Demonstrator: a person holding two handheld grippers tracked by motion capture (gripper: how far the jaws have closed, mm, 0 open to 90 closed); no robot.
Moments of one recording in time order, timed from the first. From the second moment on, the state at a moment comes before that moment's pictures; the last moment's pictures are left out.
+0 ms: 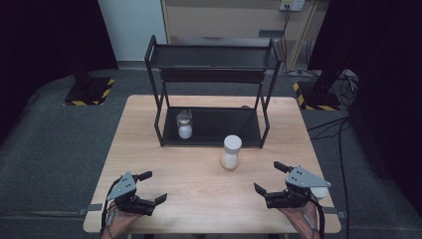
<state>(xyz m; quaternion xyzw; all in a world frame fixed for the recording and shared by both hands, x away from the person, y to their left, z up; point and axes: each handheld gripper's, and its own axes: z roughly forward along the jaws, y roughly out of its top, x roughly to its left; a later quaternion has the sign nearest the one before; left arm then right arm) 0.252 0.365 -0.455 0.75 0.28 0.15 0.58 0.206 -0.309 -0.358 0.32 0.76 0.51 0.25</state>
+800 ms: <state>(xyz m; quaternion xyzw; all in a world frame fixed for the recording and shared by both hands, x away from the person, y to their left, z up) 0.248 0.366 -0.454 0.75 0.29 0.15 0.58 0.258 -0.274 -0.343 0.32 0.77 0.51 0.23</state>
